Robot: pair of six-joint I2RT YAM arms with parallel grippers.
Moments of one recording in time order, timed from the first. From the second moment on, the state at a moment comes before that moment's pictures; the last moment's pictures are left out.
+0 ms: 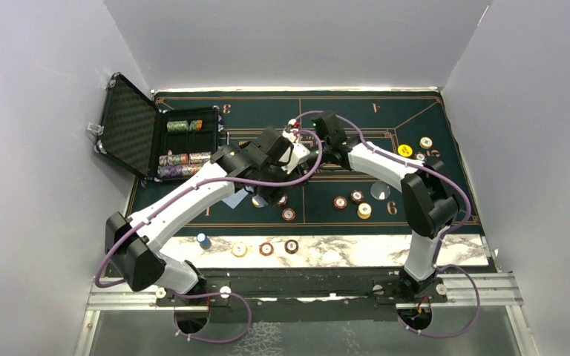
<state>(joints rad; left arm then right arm) -0.80 1.42 1.38 -0.99 -0.03 0.07 0.59 1.87 1.33 -0.19 -1.19 0.62</state>
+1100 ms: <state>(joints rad) -0.80 1.41 1.36 -0.99 -0.03 0.07 0.44 1.74 1.22 -0.10 -1.23 0.69</state>
